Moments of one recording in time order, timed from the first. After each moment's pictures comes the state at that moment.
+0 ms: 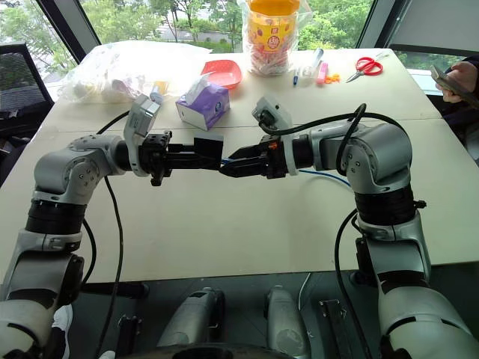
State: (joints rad) left arm -0.75 0.59 -0.03 0.10 -0.64 0.76 -1.29; right arm -0.91 -0.53 0.08 -0.13 0.63 1.32 0.97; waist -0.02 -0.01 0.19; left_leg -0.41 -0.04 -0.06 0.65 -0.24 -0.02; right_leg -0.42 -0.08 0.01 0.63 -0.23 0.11
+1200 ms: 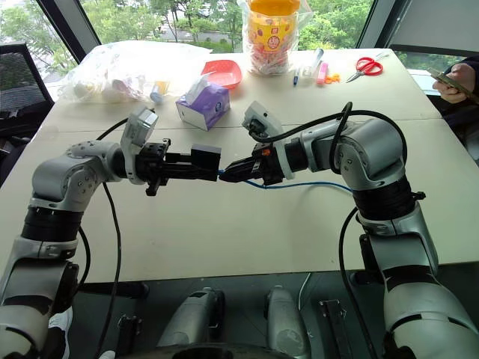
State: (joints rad) left arm -0.69 0.62 -0.05 0.06 -0.64 0.72 -1.35; right arm -0.95 -0.57 0.20 -0.11 0.68 1.32 1.00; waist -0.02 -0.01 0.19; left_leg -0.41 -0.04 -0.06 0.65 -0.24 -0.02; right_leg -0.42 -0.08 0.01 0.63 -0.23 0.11
